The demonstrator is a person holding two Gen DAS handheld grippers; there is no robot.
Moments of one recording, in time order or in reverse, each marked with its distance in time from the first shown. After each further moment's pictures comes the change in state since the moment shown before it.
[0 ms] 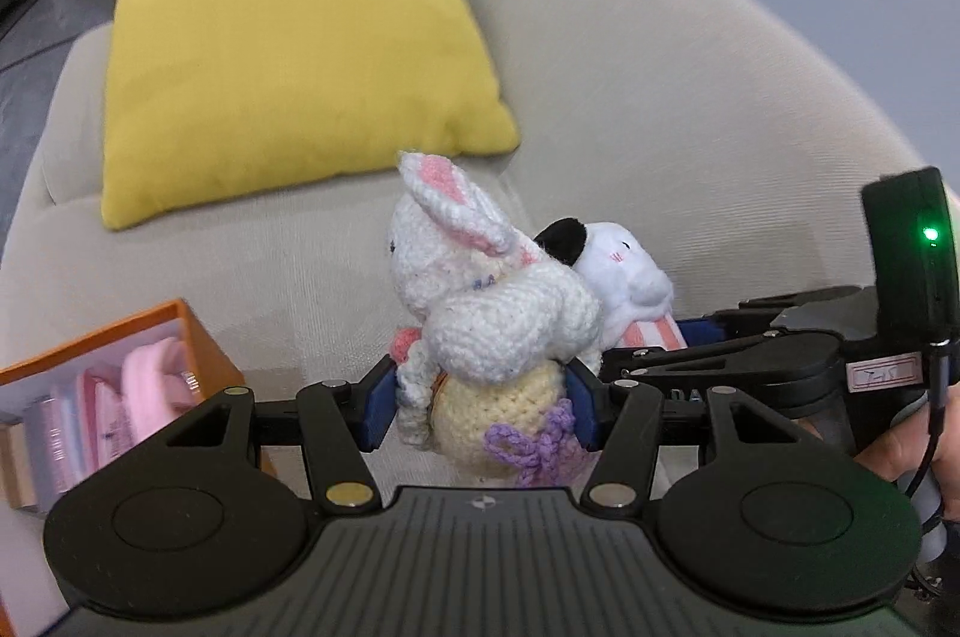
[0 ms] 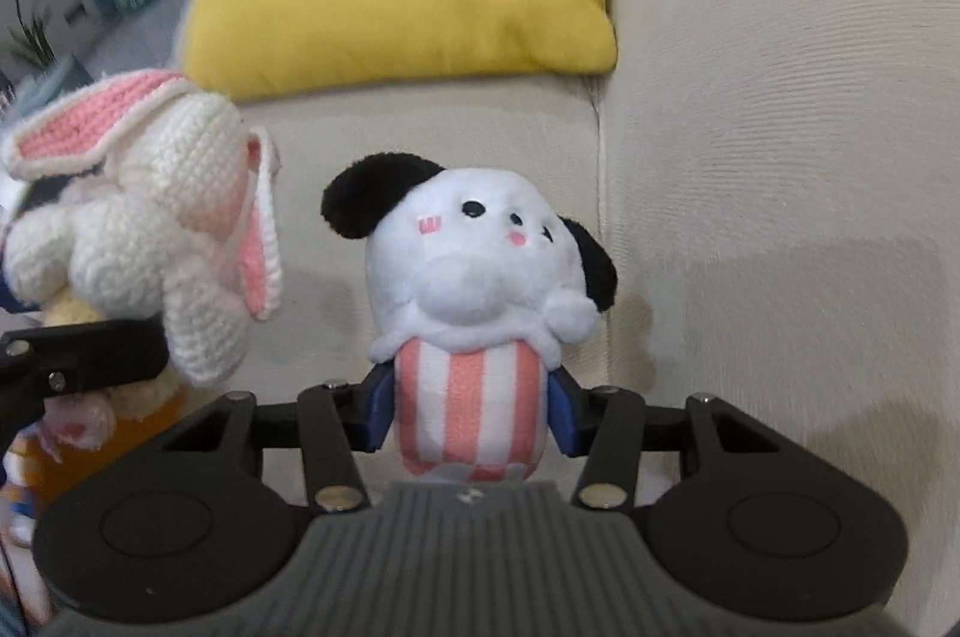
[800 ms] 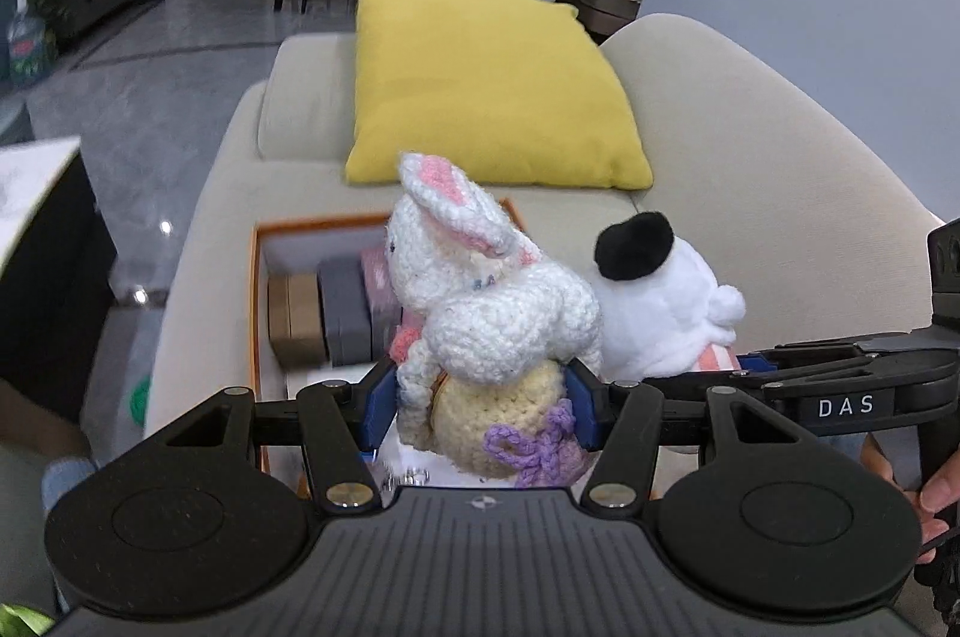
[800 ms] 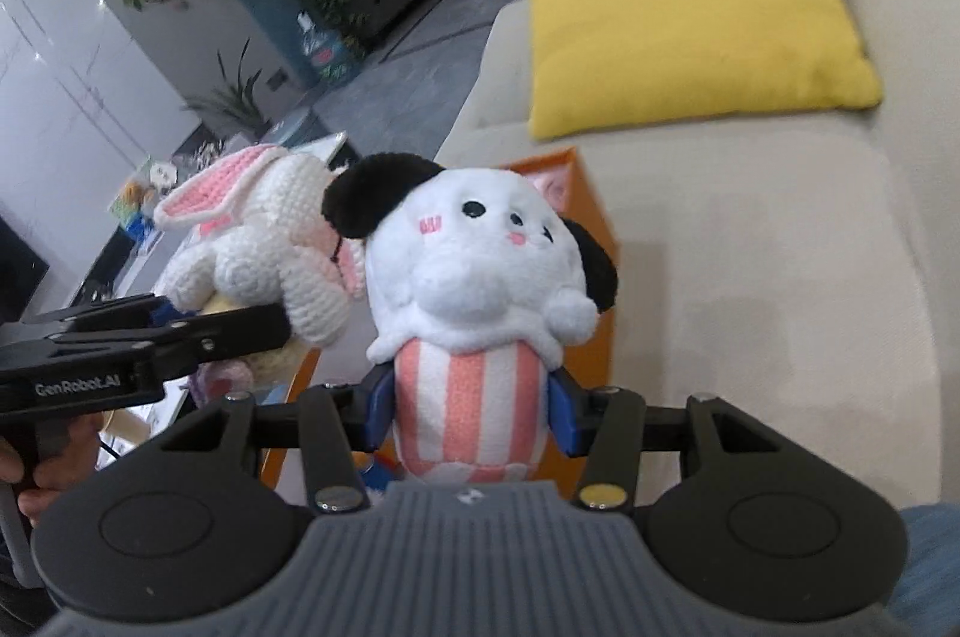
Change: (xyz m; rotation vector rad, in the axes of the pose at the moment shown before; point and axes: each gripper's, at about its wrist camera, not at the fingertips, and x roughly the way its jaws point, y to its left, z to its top) left arm -0.159 0.119 -0.132 -0.150 -0.165 0.111; right arm -0.086 0.190 -0.095 -0.048 -0.110 0.367
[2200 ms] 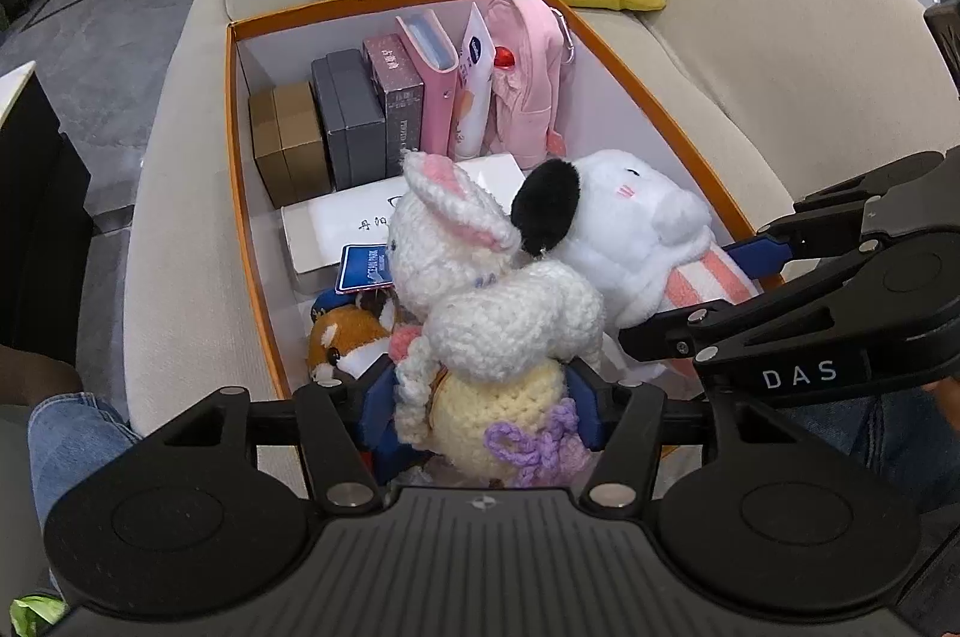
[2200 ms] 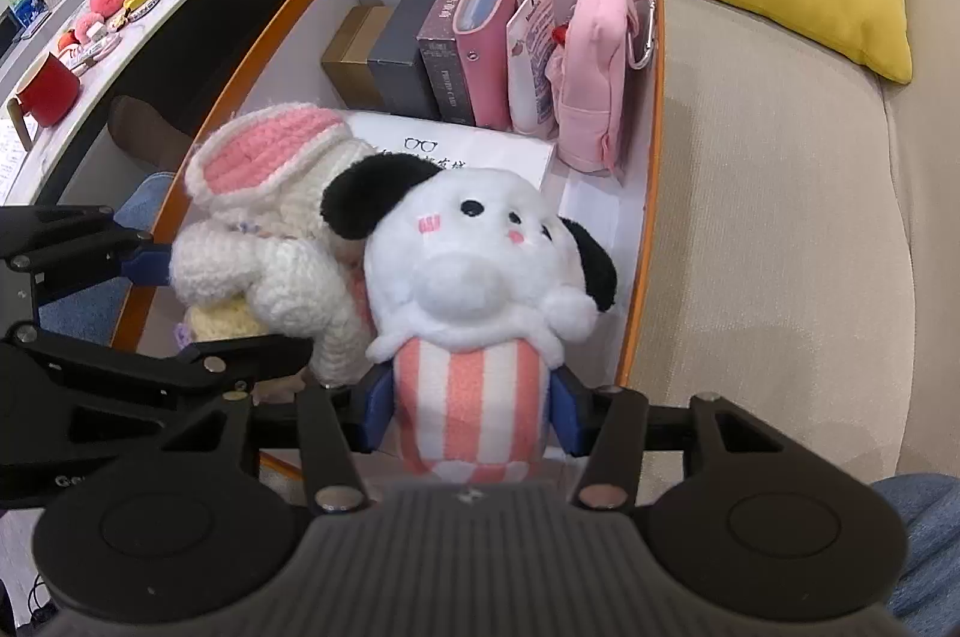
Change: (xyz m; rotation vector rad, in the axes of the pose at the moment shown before) left arm 0.052 0.036 -0.064 0.117 0.248 -0.012; right arm 0.115 0.038 -0.028 -0.201 0.316 -0.305
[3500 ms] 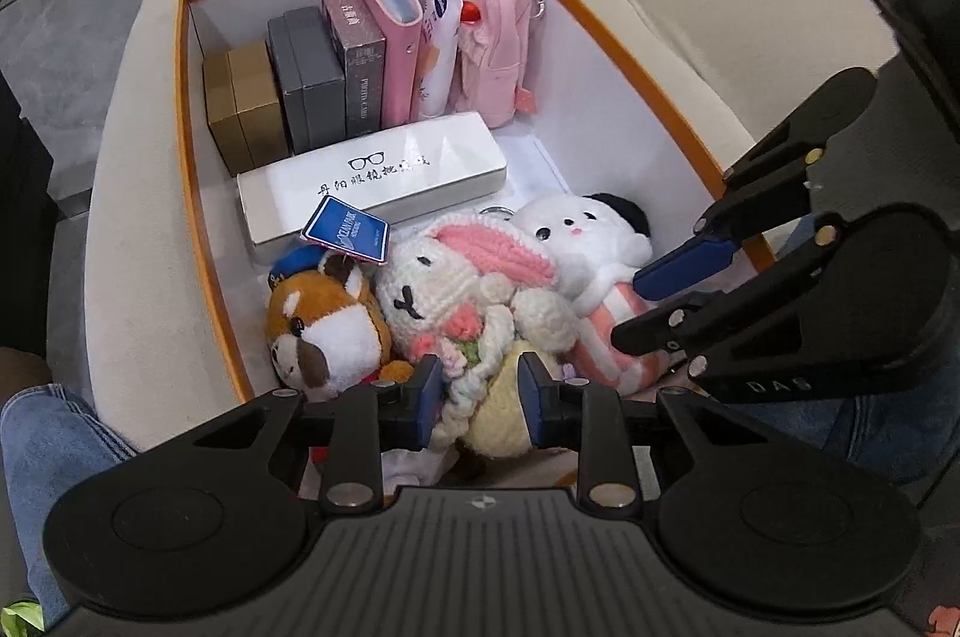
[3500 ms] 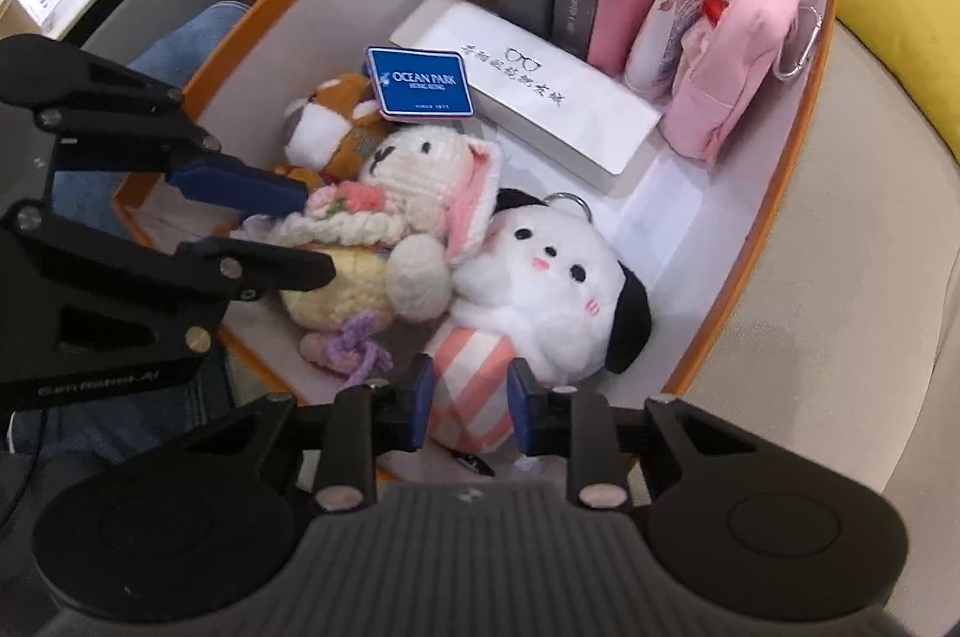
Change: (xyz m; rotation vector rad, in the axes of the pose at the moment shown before) left arm 0.018 -0.002 -0.003 0.027 0.073 -0.054; right arm 0.029 0.025 -0.004 -0.337 0.214 0.041
